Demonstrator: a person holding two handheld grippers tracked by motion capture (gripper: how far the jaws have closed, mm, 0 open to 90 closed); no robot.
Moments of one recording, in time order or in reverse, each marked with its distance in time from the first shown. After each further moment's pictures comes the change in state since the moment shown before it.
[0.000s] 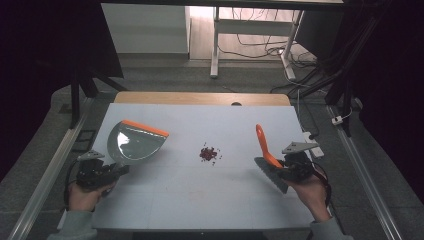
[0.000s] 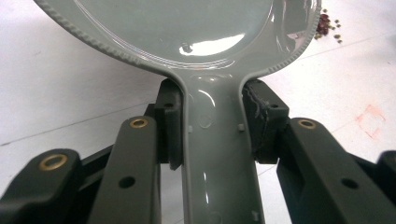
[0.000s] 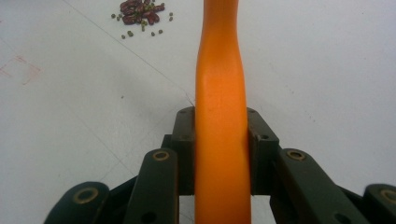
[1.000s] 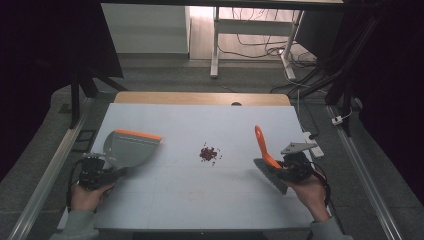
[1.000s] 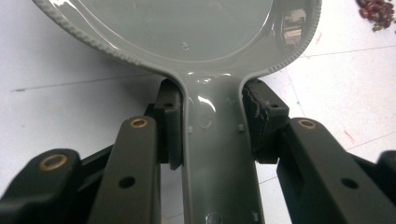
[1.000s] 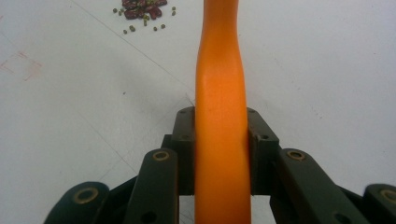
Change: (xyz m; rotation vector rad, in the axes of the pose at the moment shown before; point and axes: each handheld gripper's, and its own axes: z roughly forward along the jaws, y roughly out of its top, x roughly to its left) left arm 0.011 -0.005 0.014 0.101 0.097 -0.162; right arm 0.000 -0.001 0.003 0.012 0.012 0.001
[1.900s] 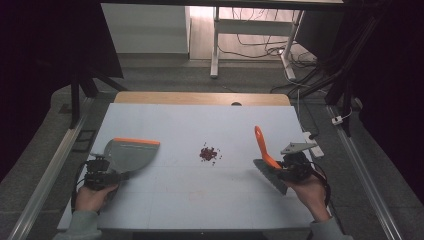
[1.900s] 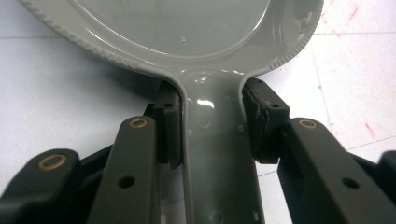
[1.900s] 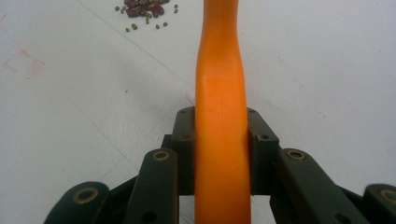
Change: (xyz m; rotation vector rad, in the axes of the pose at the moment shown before) left arm 0.000 -0.001 0.016 0.123 0.027 -0.091; right arm 0.000 0.000 0.000 0.010 0.010 0.004
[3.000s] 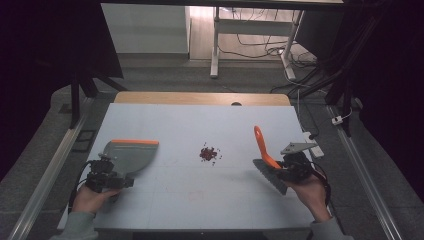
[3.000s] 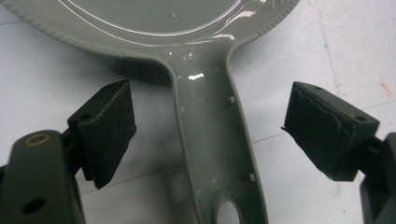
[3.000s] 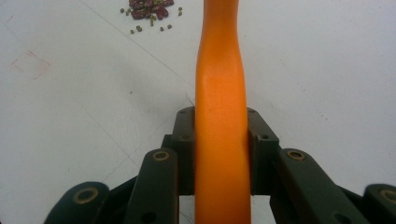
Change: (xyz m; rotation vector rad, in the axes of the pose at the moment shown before) left arm -0.016 0.001 -0.004 0.131 0.080 0.094; right arm 0.001 0.002 -0.002 -0.003 0.008 -0.013
